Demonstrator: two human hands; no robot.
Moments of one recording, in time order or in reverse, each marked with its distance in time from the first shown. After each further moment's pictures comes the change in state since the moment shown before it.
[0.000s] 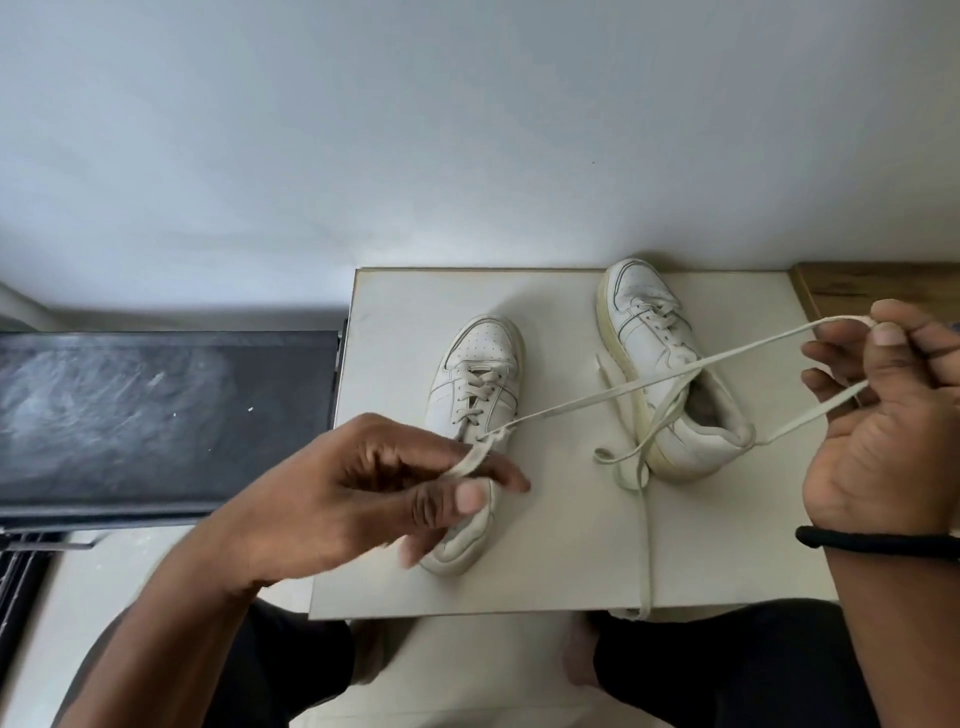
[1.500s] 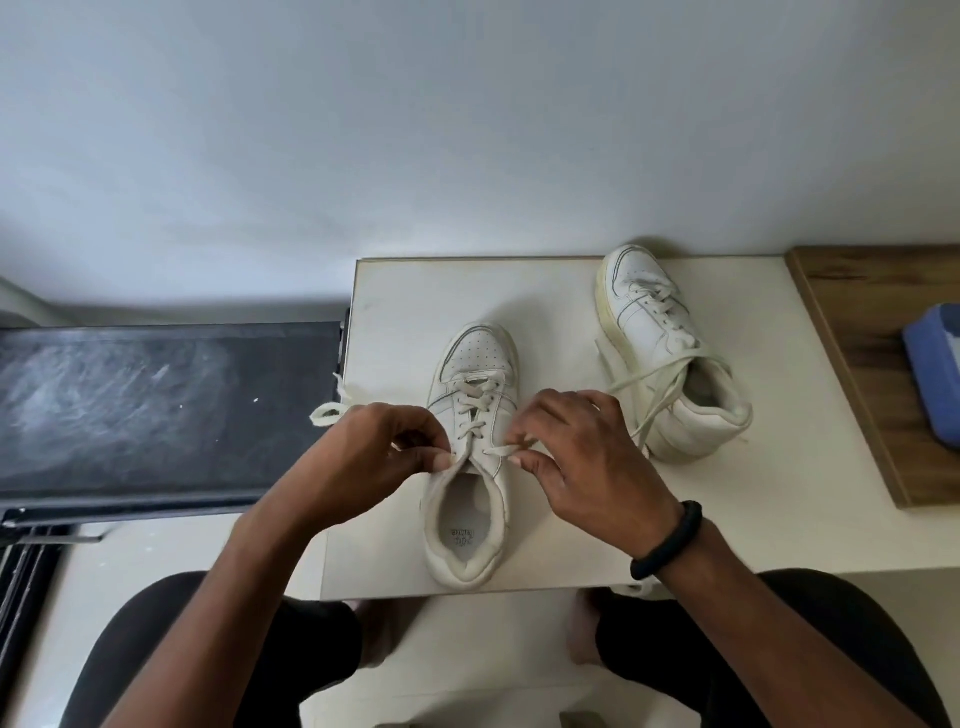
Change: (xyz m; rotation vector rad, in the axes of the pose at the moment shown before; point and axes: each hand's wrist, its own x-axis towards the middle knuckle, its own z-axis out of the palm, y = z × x) left_hand 0.023 -0.071 -0.009 0.491 0.320 -0.293; right_hand -0.093 0.060 0.060 -0.988 -1.144 -0.506
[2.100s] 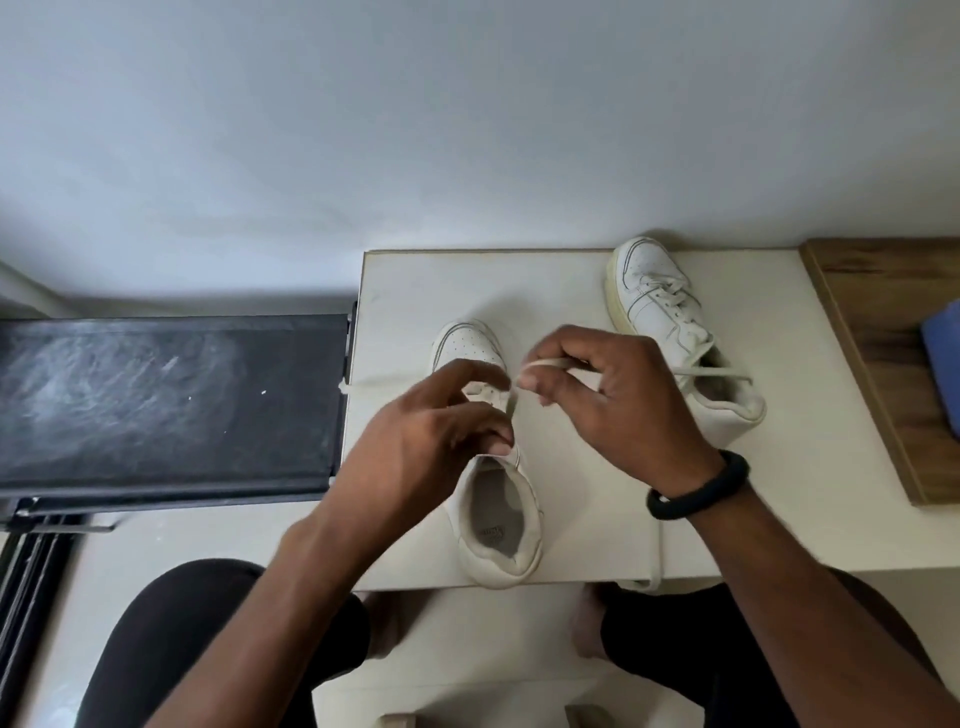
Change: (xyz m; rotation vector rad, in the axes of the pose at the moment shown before) left_hand -0.005 0.031 0.023 0.146 0.336 0.482; right_hand 0.033 -0.015 -0.049 0.523 0.227 0.032
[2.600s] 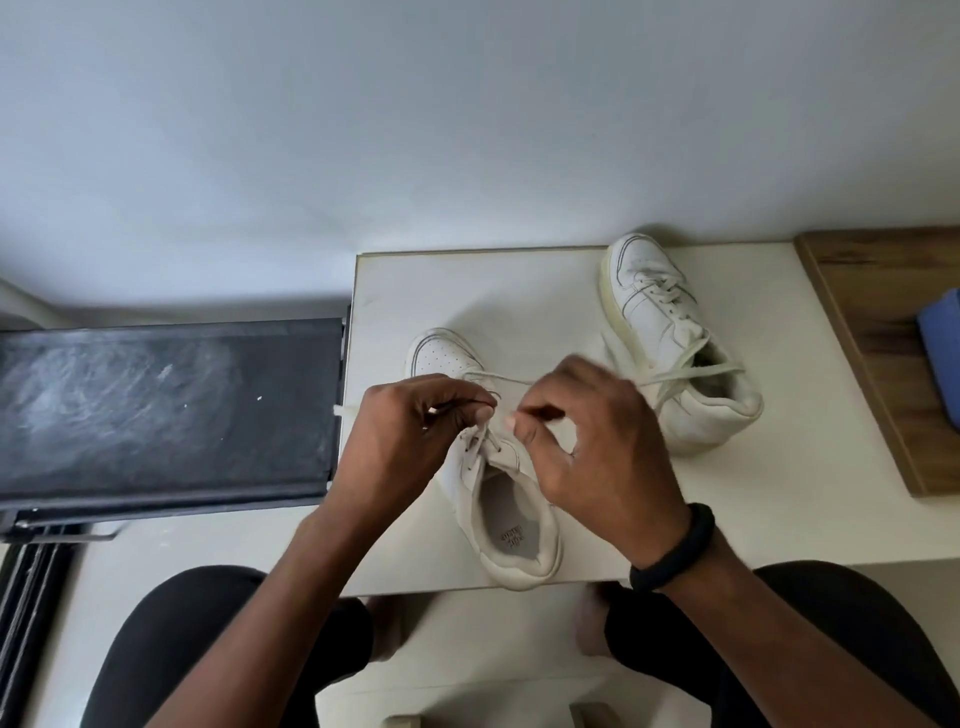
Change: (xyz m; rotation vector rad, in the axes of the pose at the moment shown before) left_hand 0.007 -0.010 0.008 -0.263 0.095 -0.343; right_hand -0.033 -0.005 0.025 -0.354 0.147 -0.003
